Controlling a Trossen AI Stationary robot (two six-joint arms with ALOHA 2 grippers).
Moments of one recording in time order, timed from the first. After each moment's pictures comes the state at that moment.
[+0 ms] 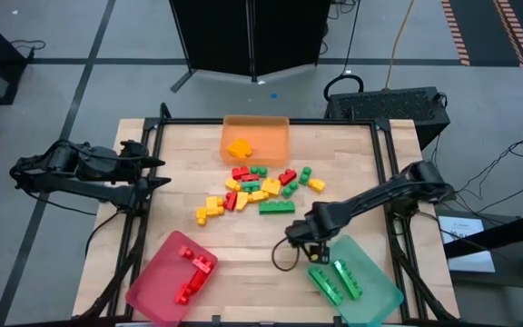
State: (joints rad) left arm -0.10 0.46 0.92 -1.06 -0.29 -0.56; right arm 0.33 1.81 1.31 -1.11 -0.05 0.46
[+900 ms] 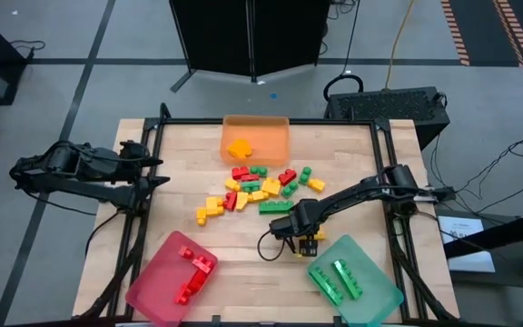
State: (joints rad) left arm -0.10 0.46 0.92 -1.10 -0.33 -0.56; right arm 0.23 2.02 1.33 -1.01 -0.02 0.34
